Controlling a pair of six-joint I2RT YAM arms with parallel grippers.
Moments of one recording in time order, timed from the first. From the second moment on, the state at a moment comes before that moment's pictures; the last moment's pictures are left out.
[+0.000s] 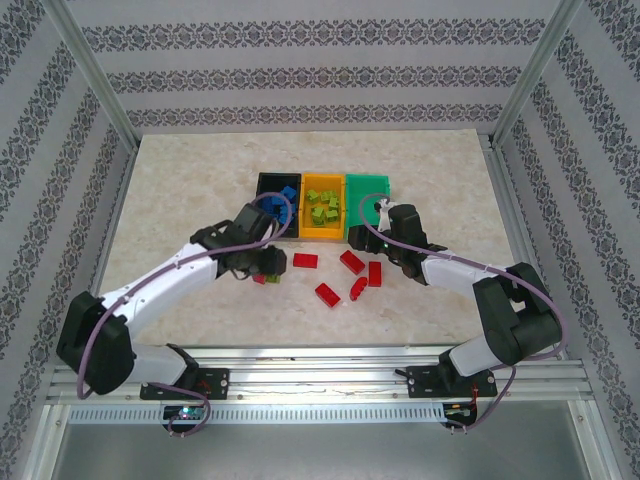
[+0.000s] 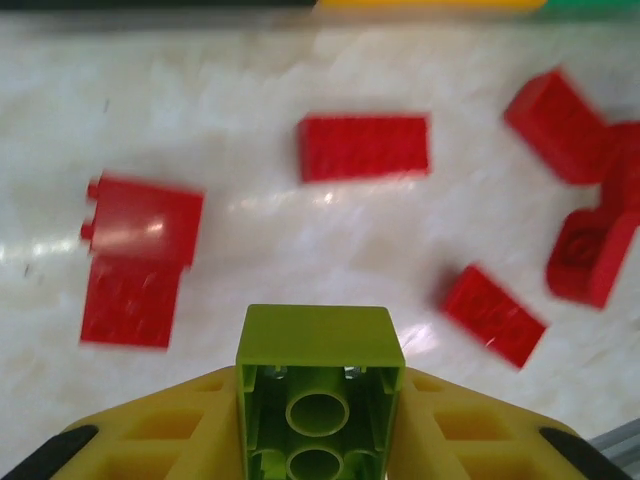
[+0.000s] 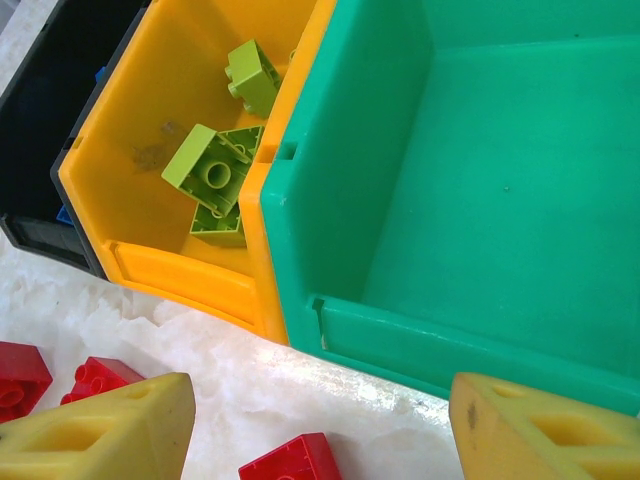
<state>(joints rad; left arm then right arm) -0.56 1.41 1.07 -0.71 0.10 -0.51 0.38 1.49 0.65 0.22 -0.23 0.42</state>
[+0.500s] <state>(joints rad) -0.52 2.08 1.95 -0.78 0.14 -0.38 0.36 1.49 0.65 0.22 -0.23 0.42</state>
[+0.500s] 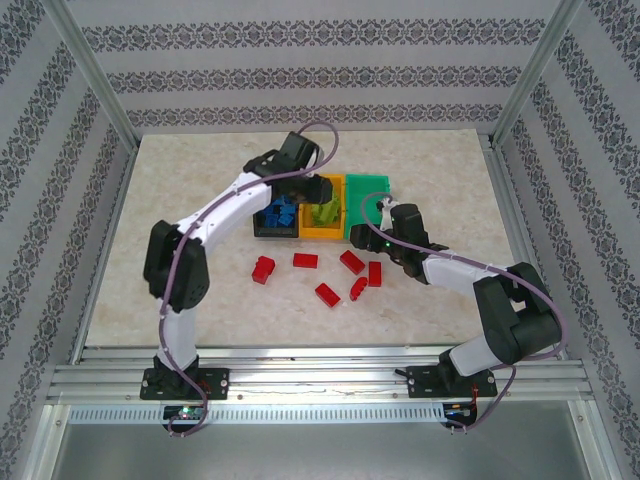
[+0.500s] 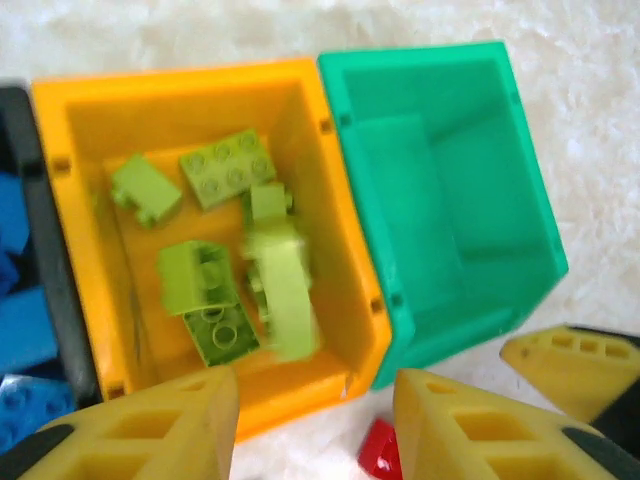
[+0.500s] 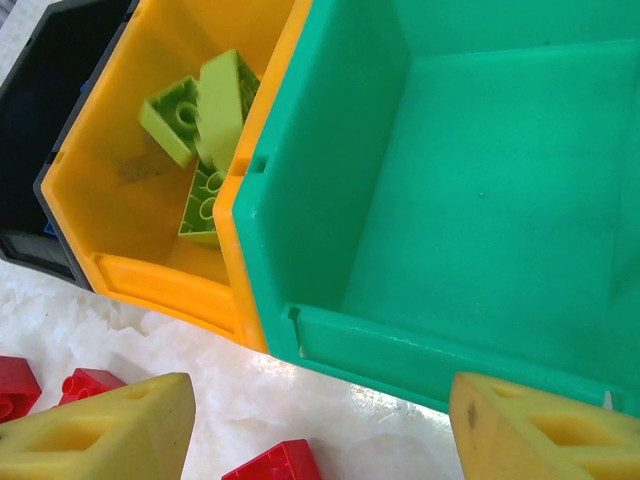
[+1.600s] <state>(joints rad) -0.29 1.60 1.27 -0.56 0.27 -0.35 0.34 1.31 0.56 0.05 -0.21 0.47</state>
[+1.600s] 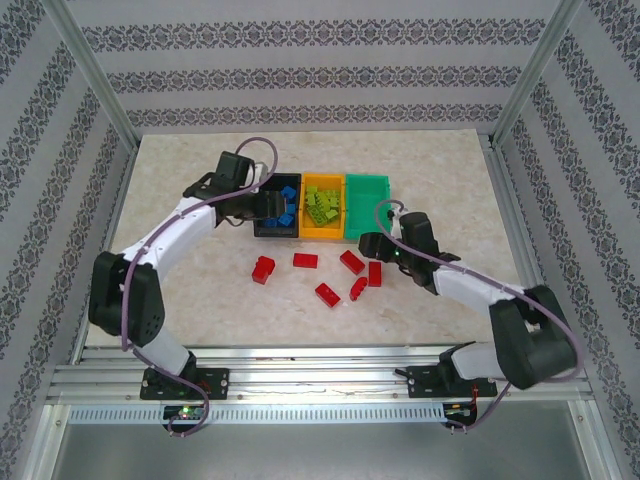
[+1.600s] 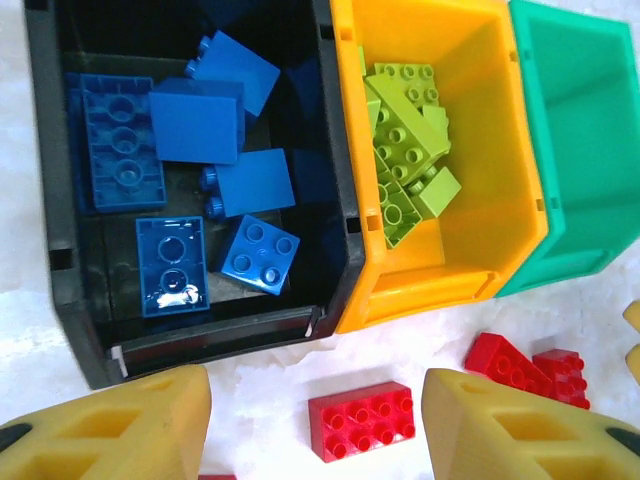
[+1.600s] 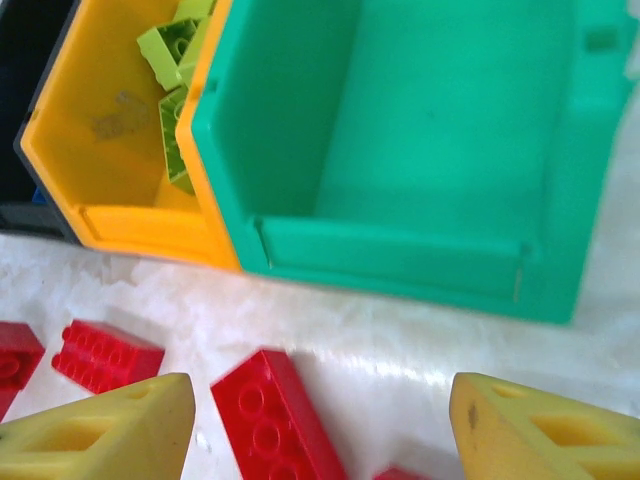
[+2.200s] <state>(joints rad) -0.24 1.55 1.29 -0.73 0.37 -0.23 0.47 1.35 0.63 -0.39 -0.07 0.49</state>
